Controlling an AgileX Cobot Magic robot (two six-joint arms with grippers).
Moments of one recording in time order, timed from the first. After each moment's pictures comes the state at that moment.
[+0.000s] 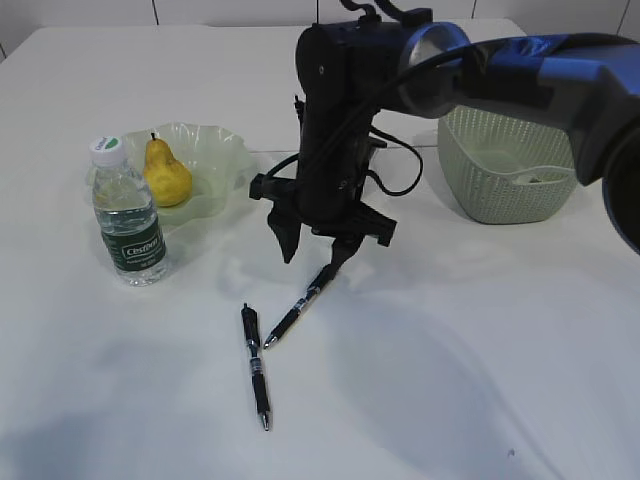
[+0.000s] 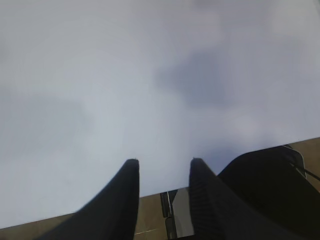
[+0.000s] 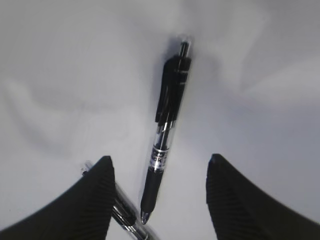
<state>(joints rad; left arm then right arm) 0.04 0.77 -0.66 -0.13 1.14 0.13 0.53 2.33 -2.03 0.11 1.23 0.92</state>
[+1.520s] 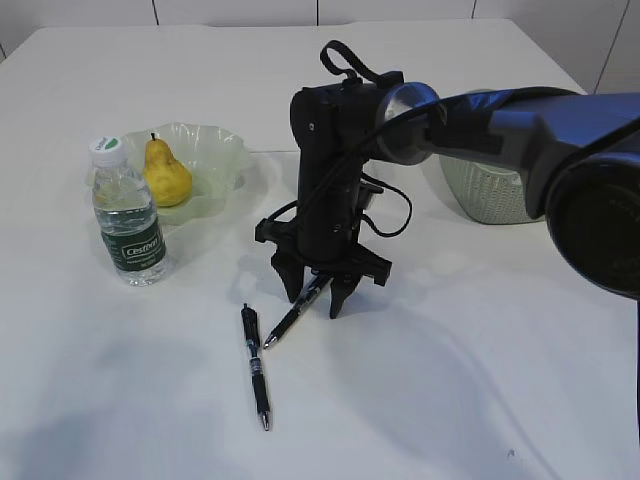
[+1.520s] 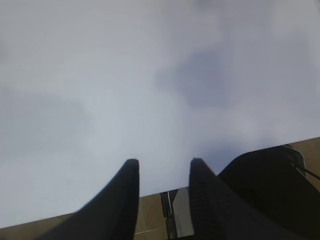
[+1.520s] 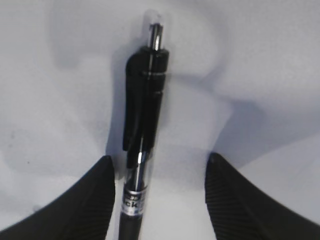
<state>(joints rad) 0.04 0.77 -0.66 -0.13 1.14 0.13 0.53 2.44 -2.03 0.13 1.22 0.97</state>
